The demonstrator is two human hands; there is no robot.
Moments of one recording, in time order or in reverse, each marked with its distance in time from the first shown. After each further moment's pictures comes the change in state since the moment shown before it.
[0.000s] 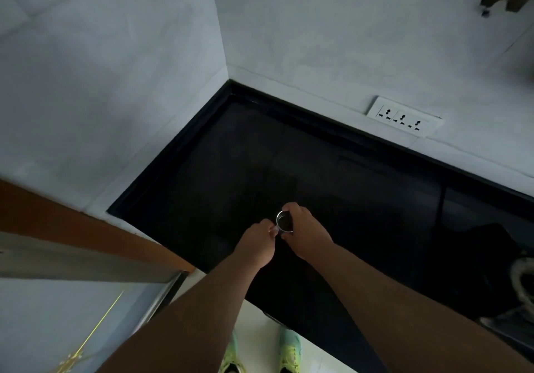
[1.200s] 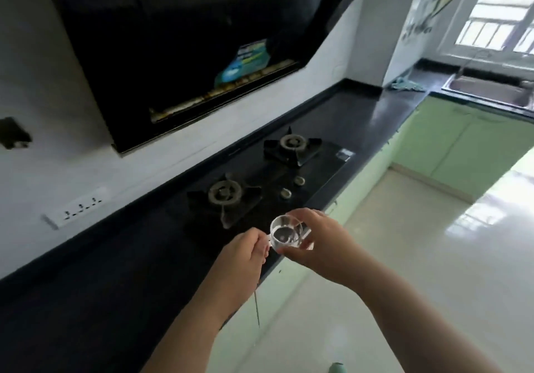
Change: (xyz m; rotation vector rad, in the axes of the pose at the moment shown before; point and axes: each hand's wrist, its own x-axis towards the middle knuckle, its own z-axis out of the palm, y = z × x) left_hand -0.355 0.190 0.050 0.244 -0.613 1.181; right_hand -0.539 0.021 -0.045 0.349 1.009 0.716
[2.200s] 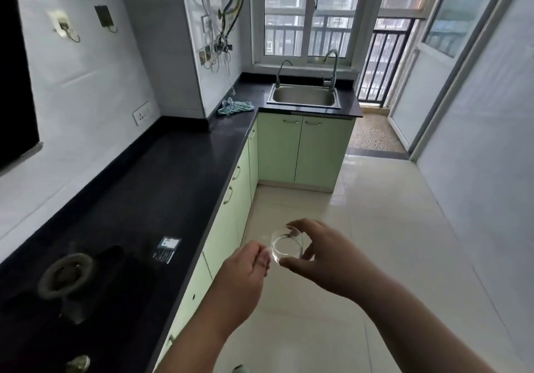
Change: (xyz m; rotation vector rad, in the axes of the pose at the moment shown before) left_hand 0.397 0.311 0.360 0.029 -0.452 0.372; right_hand 0.107 0.415 -0.335 -0.015 0.320 0.471
